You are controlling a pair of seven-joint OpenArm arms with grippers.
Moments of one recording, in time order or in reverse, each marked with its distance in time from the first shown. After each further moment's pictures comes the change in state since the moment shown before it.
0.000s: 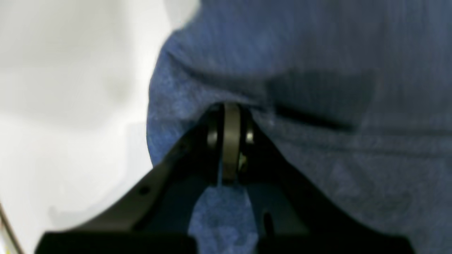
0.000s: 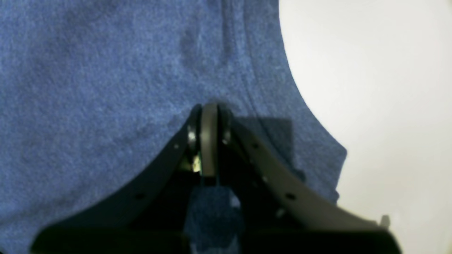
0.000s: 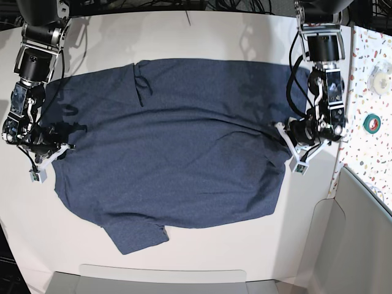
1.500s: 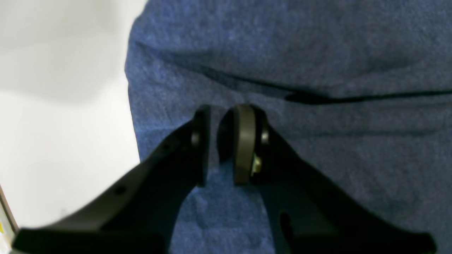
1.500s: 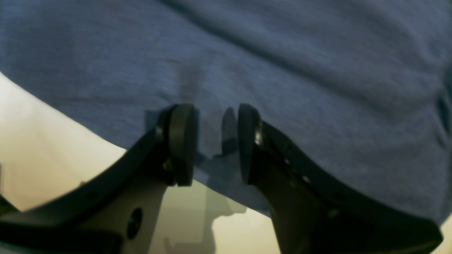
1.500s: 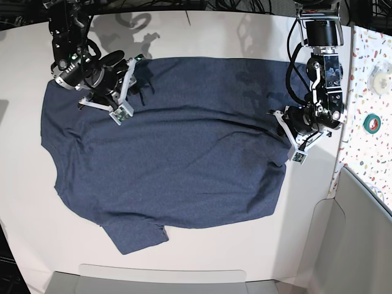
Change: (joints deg) left arm 7.0 0.3 -0.1 11.3 0.9 0.2 1.0; right arm -30.7 -4.4 -21.9 56.2 1.4 -0.3 -18.8
